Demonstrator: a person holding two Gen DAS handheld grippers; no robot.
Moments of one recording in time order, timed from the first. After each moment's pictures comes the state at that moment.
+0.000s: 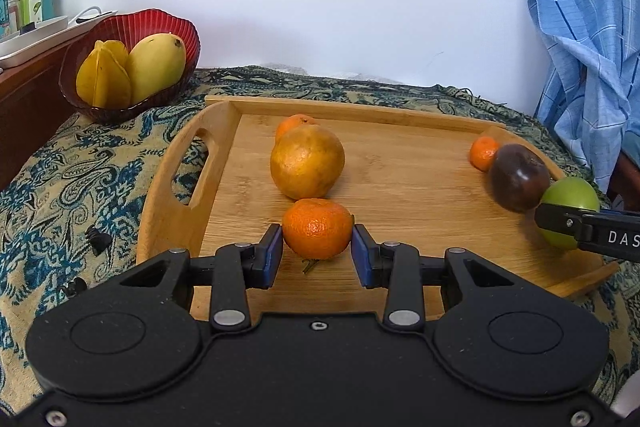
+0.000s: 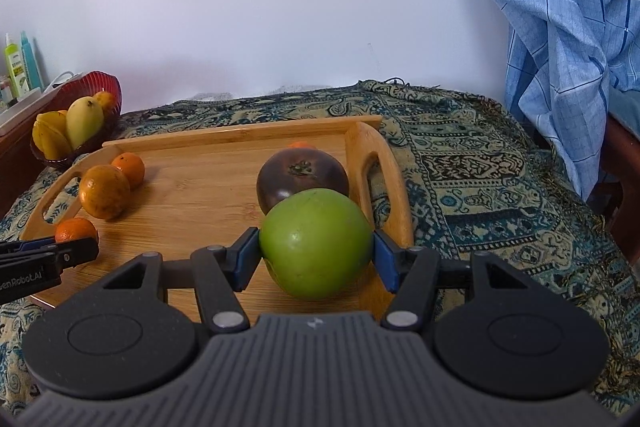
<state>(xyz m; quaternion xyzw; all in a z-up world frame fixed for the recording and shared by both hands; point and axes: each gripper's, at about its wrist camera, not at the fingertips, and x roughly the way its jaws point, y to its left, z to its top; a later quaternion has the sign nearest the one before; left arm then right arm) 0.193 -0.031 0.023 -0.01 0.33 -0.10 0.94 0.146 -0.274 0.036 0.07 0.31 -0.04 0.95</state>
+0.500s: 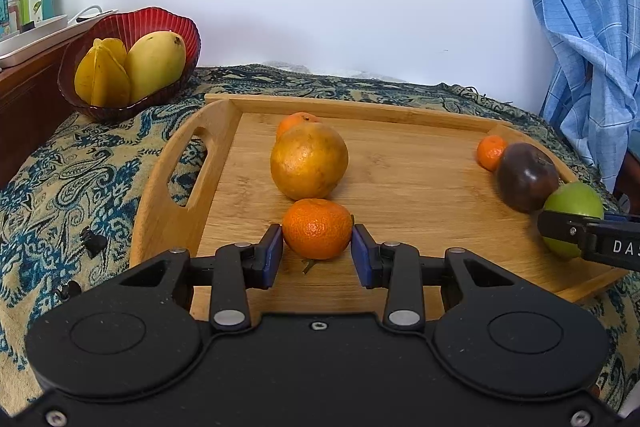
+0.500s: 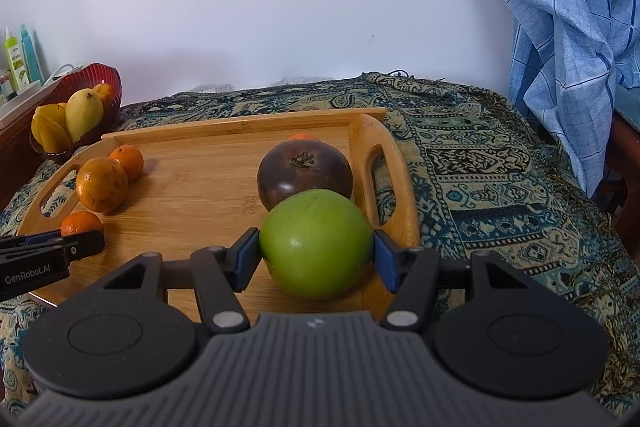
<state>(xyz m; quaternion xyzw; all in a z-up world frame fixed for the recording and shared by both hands) 0.199 -0.032 0.018 -0.01 0.33 -0.09 0.94 0.150 -0.272 0.031 0.06 0.32 -0.03 0.95</state>
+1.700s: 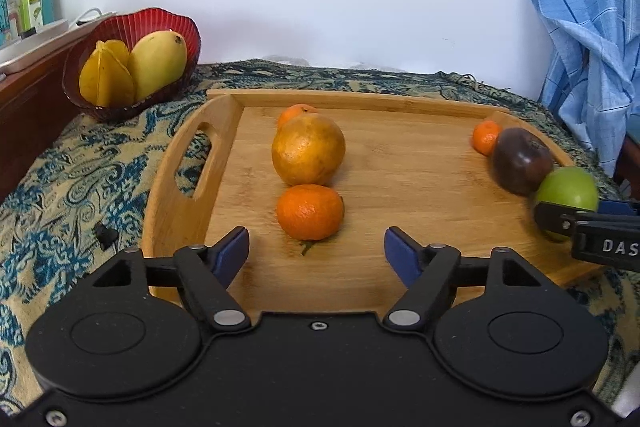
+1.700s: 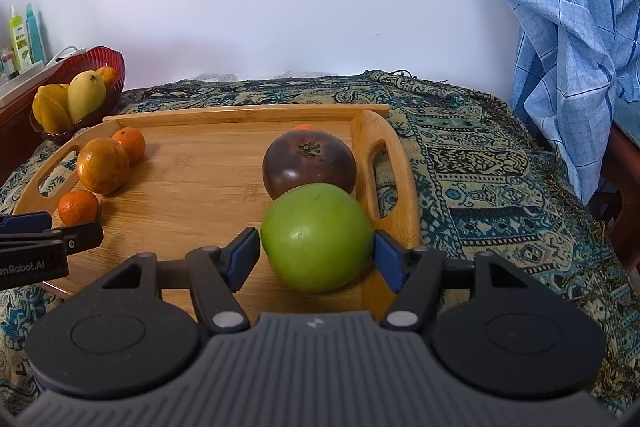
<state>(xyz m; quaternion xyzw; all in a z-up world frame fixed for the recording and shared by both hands) 0.187 -0.033 0.025 0.00 0.34 -0.09 0.94 0.144 -0.264 0.031 0.04 0.32 -0.03 0.95</state>
